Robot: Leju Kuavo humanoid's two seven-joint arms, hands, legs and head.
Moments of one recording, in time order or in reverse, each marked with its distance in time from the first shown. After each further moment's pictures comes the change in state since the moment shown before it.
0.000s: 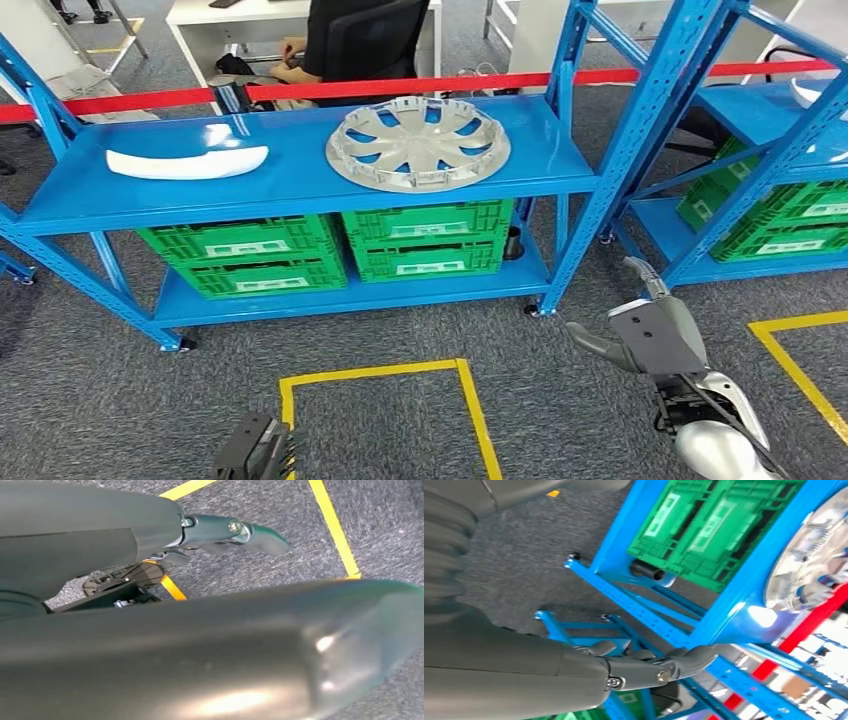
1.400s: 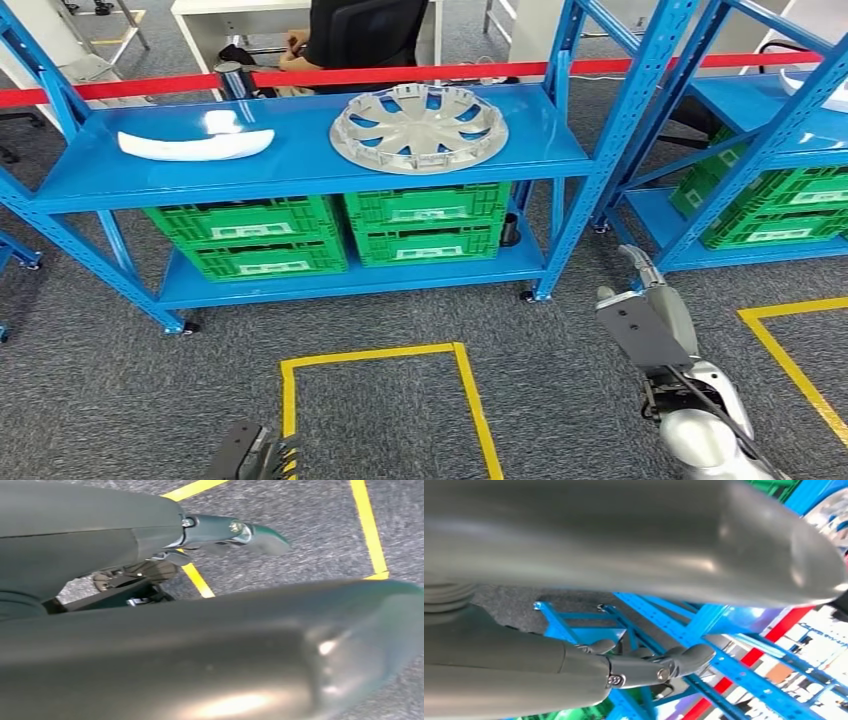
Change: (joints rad) left arm 0.025 0.004 0.001 0.012 0.047 0.000 -0.041; right arm -0.058 0.035 0.006 0.030 0.069 -0.015 -0.020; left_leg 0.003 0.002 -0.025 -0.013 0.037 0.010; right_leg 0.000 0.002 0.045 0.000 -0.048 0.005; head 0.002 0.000
